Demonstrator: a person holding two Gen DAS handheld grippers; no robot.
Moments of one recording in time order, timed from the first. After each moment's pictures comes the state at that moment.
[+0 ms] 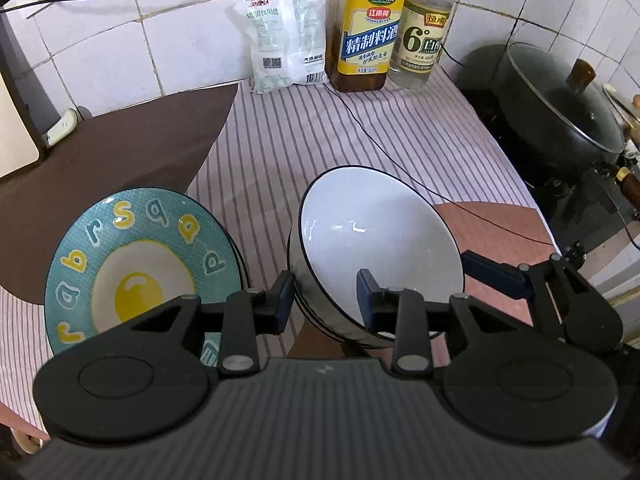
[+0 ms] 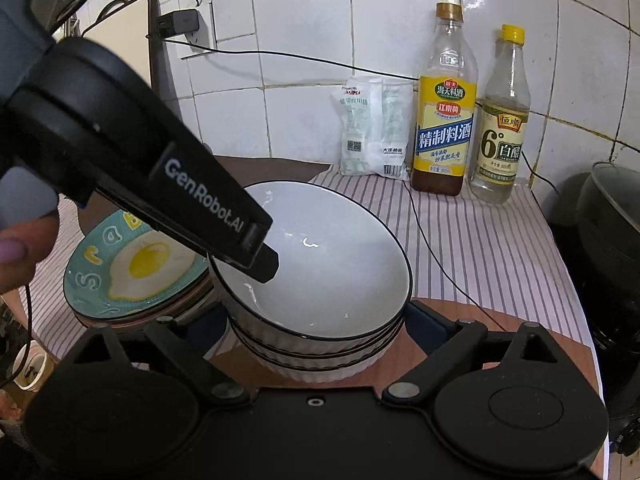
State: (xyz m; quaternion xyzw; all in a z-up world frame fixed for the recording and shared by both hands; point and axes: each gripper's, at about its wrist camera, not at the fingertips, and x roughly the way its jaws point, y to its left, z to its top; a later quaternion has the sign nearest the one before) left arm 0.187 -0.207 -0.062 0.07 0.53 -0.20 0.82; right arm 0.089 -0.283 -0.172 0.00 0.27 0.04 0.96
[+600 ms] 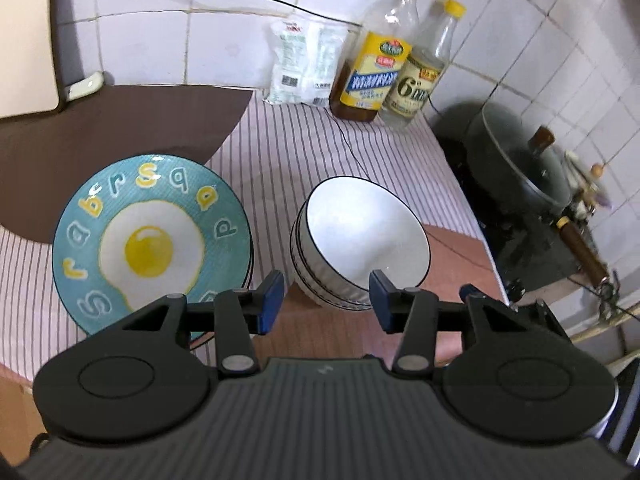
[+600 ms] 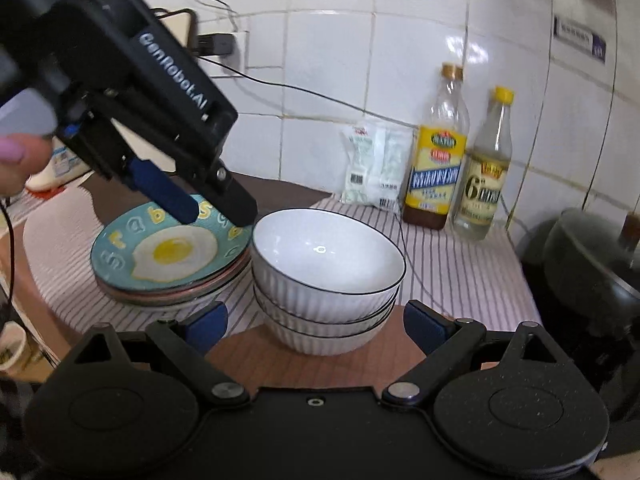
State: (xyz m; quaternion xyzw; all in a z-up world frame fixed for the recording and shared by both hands) left arm 0.144 -0.137 -0.030 -0.06 0.50 -0.22 0.83; right arm 0.017 -0.260 -0.163 -0.08 0.21 0.03 0.97
